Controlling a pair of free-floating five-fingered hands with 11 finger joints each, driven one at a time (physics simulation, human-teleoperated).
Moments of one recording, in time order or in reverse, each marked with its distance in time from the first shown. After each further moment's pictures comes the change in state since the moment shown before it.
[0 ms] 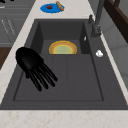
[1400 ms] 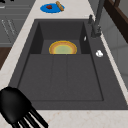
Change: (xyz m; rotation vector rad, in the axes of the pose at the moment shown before) left hand 0.000 0.000 0.000 0.000 0.000 0.000; right hand -0.121 0.028 -0.090 0.142 -0.041 -0.071
